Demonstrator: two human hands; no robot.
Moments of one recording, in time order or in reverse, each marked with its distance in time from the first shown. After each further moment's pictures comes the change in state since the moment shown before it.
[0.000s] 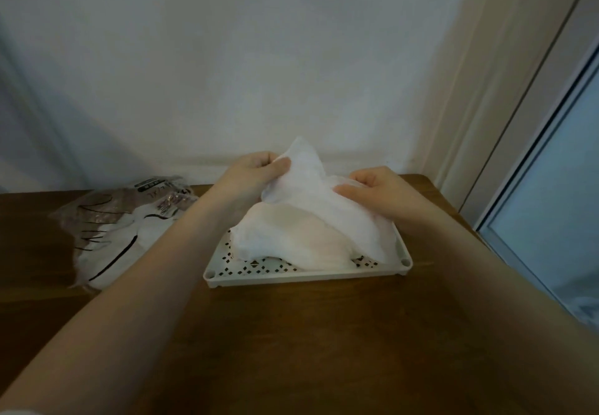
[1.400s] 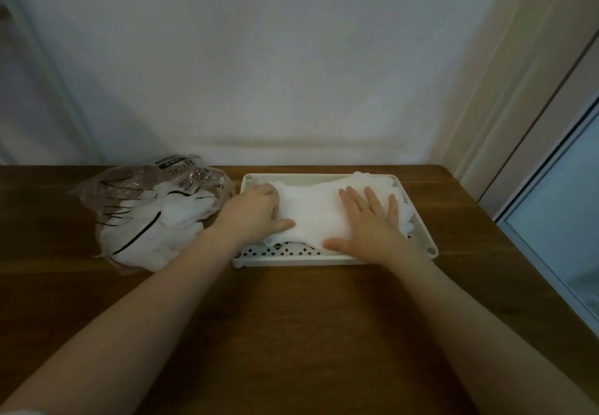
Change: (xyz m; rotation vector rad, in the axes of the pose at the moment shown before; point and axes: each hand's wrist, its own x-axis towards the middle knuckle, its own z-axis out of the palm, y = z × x) left_hand 0.008 -0.090 -0.035 1.288 -0.087 0.261; right_hand 0.007 0.050 0.083 -0.893 -0.102 0.086
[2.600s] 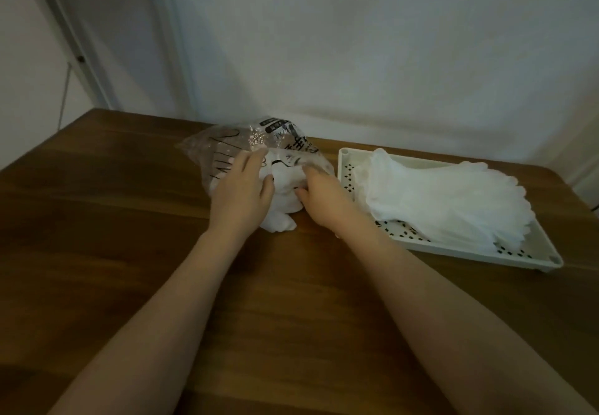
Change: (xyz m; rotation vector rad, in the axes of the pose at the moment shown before) left_hand -0.104 -0.108 0.004 -0.307 0.517 -0.359; right_hand 0.049 -0.216 0.003 0.334 -0.003 -0.189
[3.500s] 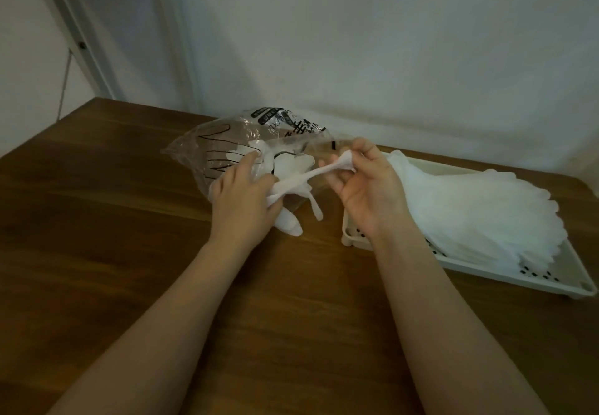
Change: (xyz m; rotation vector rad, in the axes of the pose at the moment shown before) left_hand -0.007 -0.007 0.010 0.228 -0.098 -0.043; right_hand -0.014 0.021 -0.026 1.913 0.078 -0.066
